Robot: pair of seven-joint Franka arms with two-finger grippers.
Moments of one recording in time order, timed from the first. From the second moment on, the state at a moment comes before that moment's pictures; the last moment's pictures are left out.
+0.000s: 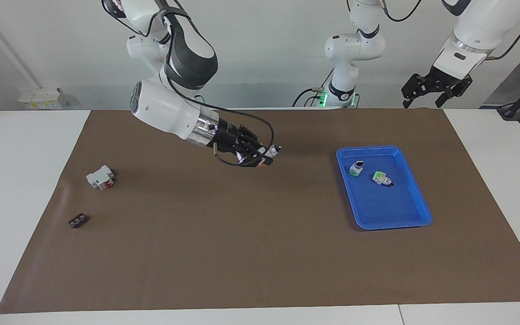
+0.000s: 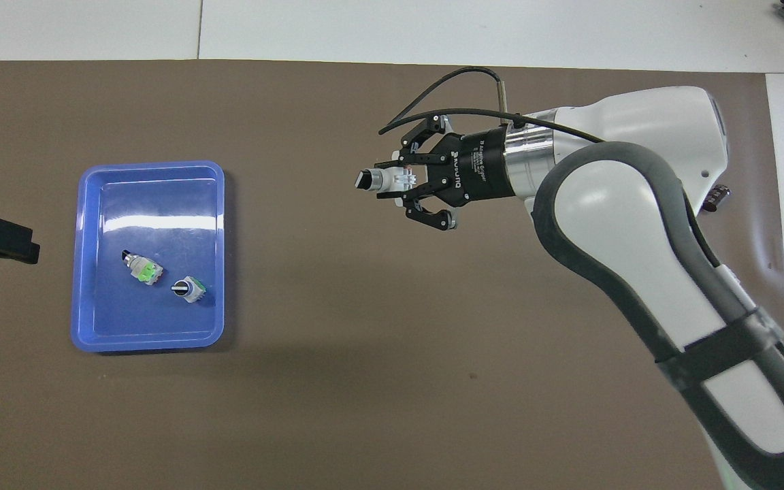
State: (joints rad) left arm -0.01 -0.05 -0.03 -1.55 0.00 1.40 0.02; right arm 0.14 0.28 0.26 -1.63 1.03 2.13 1.33
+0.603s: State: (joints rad) left arm -0.01 -0.07 -0.08 -1.55 -0.18 1.34 -0.61; right arm 0.29 0.28 0.30 -1.65 1.24 2.30 1.52
